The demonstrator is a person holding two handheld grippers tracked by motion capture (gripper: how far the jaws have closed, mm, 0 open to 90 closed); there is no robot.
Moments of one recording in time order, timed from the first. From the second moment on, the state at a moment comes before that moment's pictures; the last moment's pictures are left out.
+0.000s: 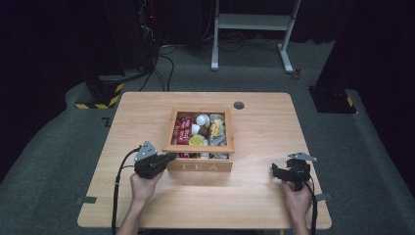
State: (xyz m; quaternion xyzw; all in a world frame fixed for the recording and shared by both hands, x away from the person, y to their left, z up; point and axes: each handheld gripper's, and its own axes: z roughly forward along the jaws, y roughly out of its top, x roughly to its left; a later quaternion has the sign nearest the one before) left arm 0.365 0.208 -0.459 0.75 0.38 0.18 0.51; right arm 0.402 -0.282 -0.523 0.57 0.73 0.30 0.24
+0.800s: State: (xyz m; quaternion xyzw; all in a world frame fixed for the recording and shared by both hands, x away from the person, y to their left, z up) left arm 0.383 0.201 -0.443 0.74 0.38 0.17 0.52; right arm 0.402 -0.281 -0.523 0.57 0.73 0.30 0.24
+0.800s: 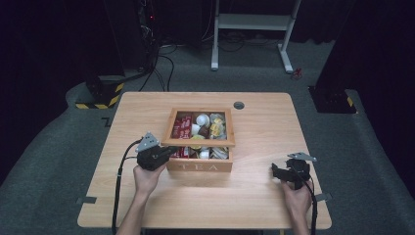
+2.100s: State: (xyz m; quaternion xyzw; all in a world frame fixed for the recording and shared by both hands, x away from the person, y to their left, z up) left arm 0.406 0.195 -0.406 0.74 0.38 0.17 0.53; right arm 0.385 -0.207 -0.473 0.42 0.75 0.47 0.20
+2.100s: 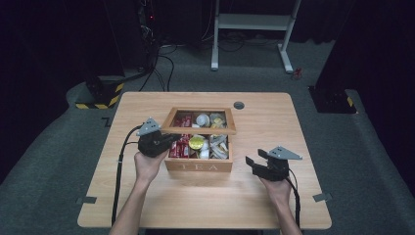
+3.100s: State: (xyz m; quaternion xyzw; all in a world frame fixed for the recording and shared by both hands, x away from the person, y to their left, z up) left arm 0.435 0.193 -0.370 0.74 0.39 0.16 0.52; right arm 0.413 -0.094 -0.447 0.32 0.80 0.47 0.18
